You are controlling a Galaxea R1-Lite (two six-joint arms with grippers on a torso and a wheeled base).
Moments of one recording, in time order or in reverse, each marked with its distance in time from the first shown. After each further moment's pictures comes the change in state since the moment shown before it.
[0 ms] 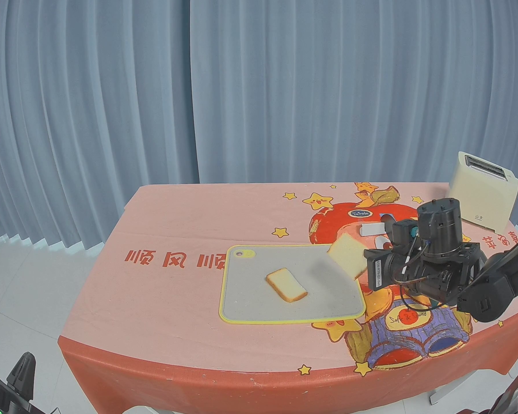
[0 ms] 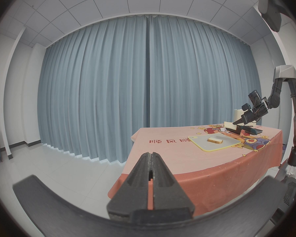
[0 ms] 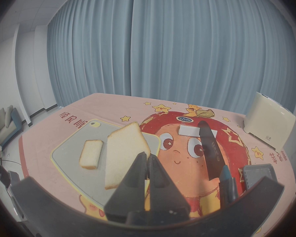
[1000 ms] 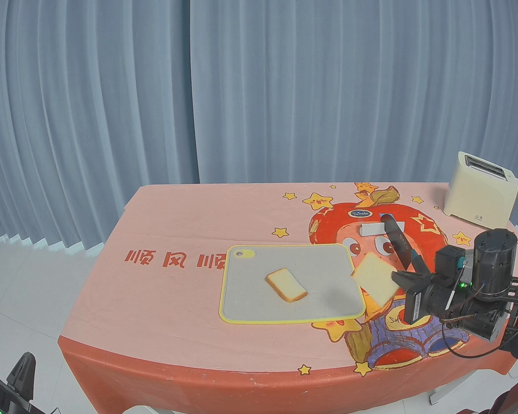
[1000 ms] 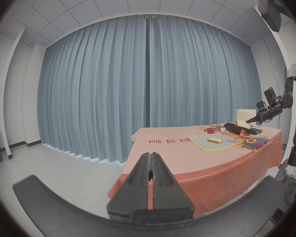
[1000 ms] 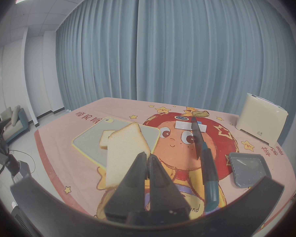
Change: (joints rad) left arm 0.000 0.000 0.000 0.000 0.000 0.000; right arm 0.040 -0.258 0.304 -0.121 0.014 -0.002
